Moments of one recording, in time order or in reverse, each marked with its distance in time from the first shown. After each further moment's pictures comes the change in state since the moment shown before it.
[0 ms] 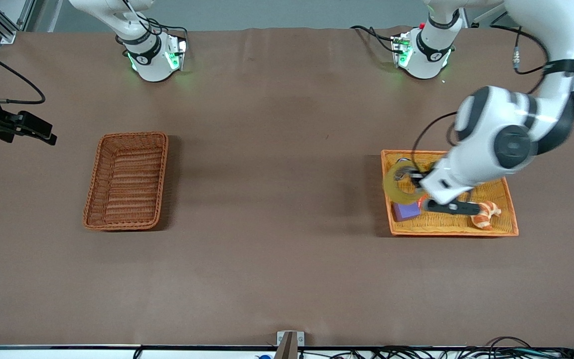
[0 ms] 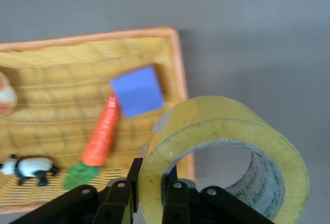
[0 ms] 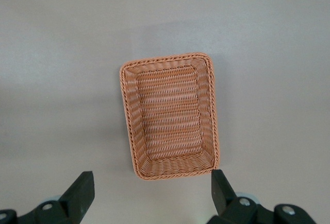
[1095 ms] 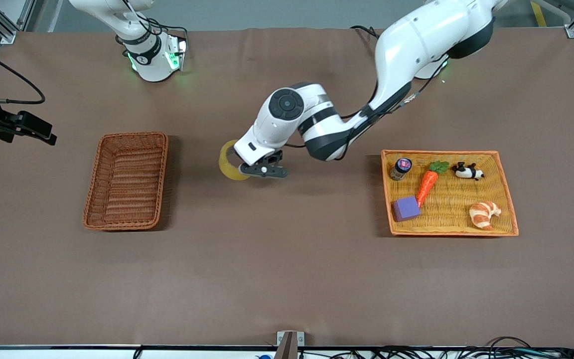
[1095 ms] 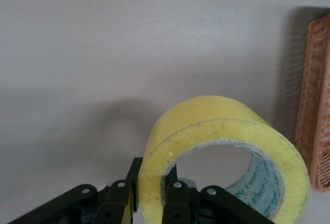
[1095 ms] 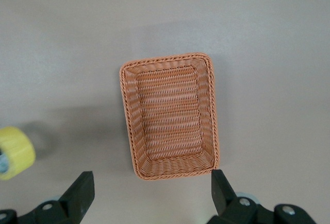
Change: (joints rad) left arm -0.368 0.594 -0.366 0.430 0.353 0.391 -0.750; right arm 0.000 0.000 0.000 0.000 0.000 0.000 0.000
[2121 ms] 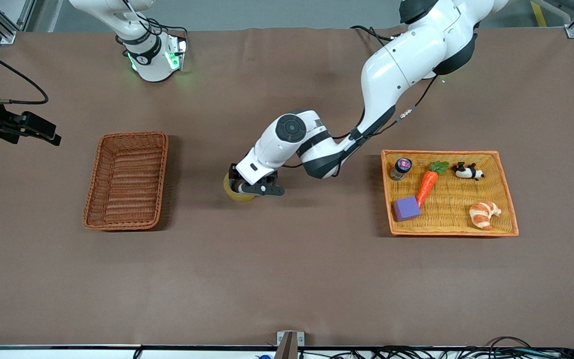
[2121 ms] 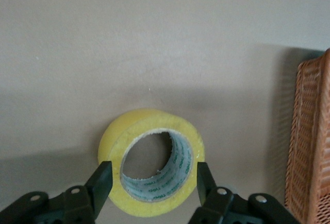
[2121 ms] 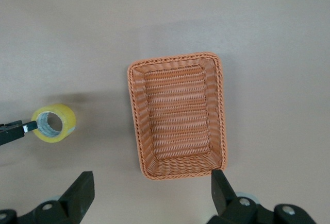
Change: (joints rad) left arm -0.038 0.102 0.076 0.060 -0.010 0.180 0.004; right arm 0.001 0.007 0.003 -0.001 0.037 0.005 0.000
